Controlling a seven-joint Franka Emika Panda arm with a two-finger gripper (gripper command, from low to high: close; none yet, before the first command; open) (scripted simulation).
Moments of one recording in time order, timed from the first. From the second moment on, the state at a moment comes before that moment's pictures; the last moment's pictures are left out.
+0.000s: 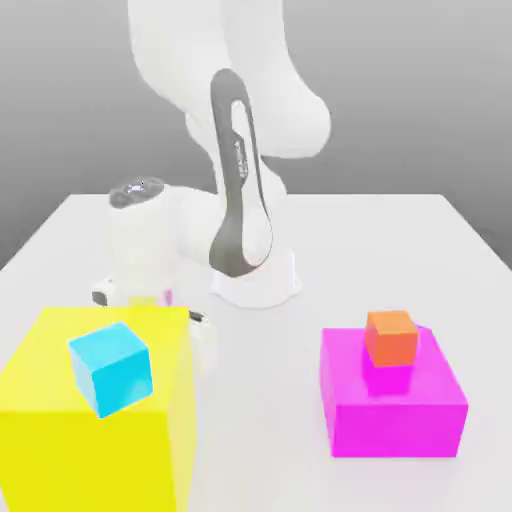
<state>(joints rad) -0.39 0.17 -0.04 -2.92 0.19 3.09 0.67</state>
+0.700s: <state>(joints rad) -0.32 -0.15 -0.16 -2.83 0.15 2.59 0.51</state>
